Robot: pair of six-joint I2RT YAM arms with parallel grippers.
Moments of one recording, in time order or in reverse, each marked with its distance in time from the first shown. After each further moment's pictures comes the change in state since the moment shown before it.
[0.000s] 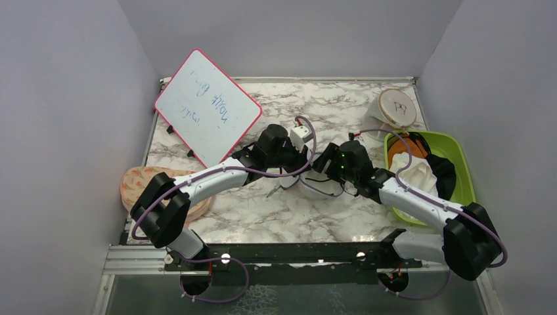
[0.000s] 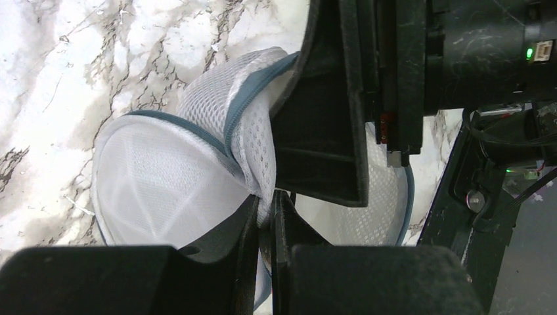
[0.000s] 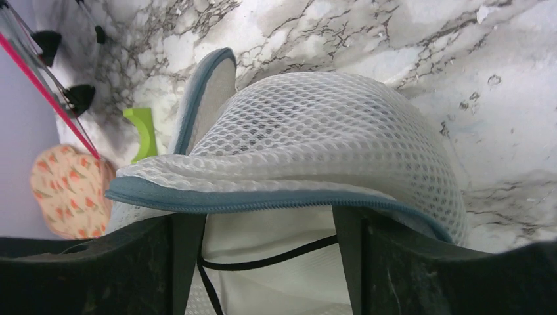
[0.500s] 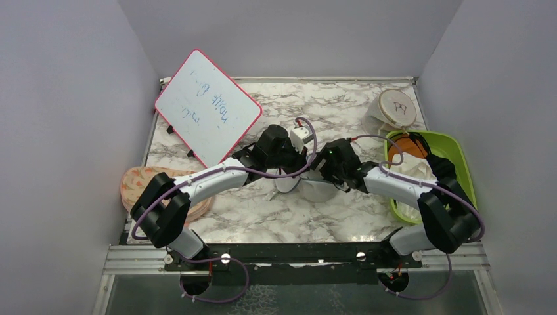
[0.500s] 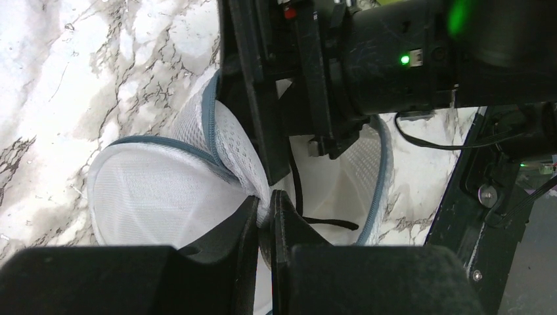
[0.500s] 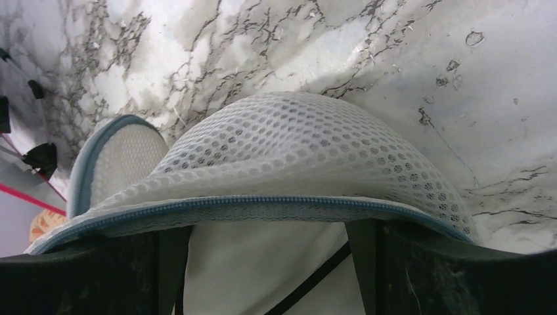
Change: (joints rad) left arm -0.007 0.000 0.000 -0.023 -0.014 0.011; right arm 0.000 0.213 0.058 -0.025 0.050 0.251
